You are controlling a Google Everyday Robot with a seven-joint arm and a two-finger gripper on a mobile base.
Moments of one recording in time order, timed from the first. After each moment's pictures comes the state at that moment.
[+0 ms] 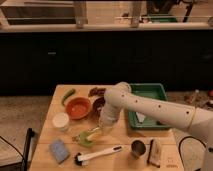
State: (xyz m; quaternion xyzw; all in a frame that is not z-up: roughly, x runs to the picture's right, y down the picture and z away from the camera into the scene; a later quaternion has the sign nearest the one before) arm -0.008 0.207 0.753 -0.38 -0.22 -0.17 0.88
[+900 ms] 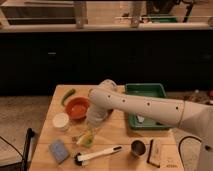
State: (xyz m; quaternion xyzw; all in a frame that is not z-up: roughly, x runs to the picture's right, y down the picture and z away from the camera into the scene) arm -0.072 0.194 0.718 -0.31 -0.27 -0.32 0.85
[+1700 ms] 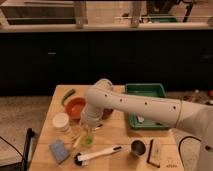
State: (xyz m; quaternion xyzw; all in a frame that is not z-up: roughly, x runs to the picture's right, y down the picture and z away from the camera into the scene) arm -0.095 0.193 0.703 -0.28 -0.34 -0.40 0.81
